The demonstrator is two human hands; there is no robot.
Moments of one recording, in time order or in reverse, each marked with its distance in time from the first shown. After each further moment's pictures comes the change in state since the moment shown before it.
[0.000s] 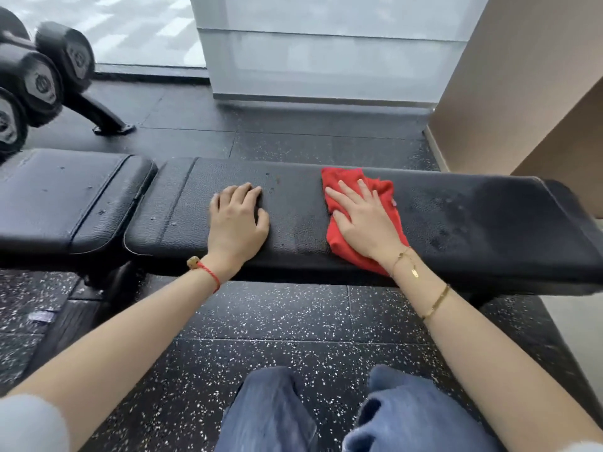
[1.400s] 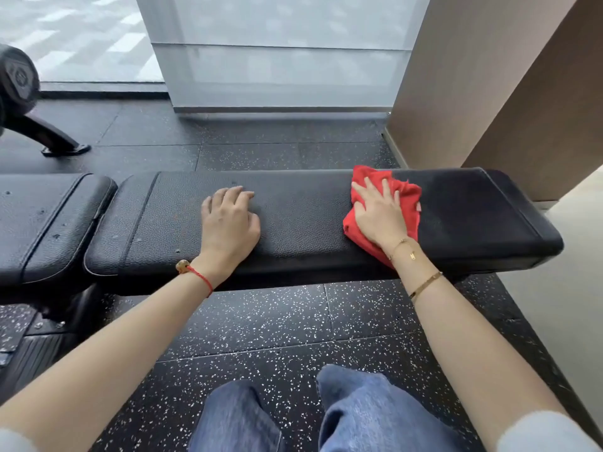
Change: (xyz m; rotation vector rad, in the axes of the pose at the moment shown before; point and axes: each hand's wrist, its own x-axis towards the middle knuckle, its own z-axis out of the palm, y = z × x) left_hand 0.007 0.038 -0.003 -0.019 0.003 0.091; right_hand -0.013 0.063 -0.024 -0.026 0.101 0.329
